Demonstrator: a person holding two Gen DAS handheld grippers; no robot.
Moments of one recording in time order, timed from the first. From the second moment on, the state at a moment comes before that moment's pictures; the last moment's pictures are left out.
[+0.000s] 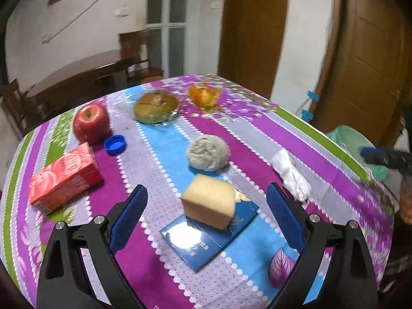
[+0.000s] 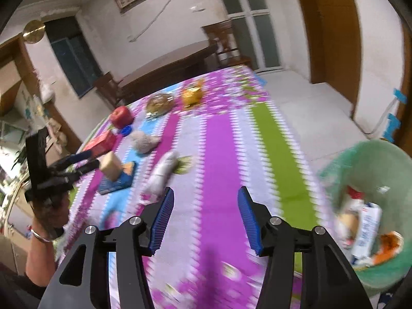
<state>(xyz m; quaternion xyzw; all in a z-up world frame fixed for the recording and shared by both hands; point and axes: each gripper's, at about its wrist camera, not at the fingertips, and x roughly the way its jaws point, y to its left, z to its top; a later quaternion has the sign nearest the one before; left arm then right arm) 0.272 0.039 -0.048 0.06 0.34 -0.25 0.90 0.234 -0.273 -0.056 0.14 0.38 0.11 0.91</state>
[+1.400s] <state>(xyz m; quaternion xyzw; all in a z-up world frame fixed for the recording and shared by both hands) 0.255 0.072 -0.059 -0.11 0.45 -0.38 0.80 0.281 -0.190 -0.074 0.10 0.39 0.15 0.90</state>
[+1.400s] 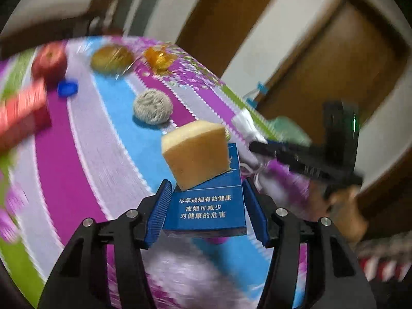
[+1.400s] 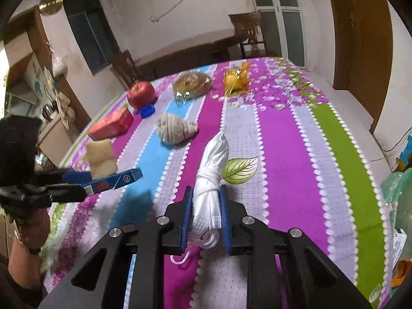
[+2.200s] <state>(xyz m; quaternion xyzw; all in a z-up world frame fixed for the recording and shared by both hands) 0.145 -0.012 -0.010 0.03 0.30 -0.16 0.94 0.187 -0.231 -0.051 0.11 0.35 0.13 0.92</state>
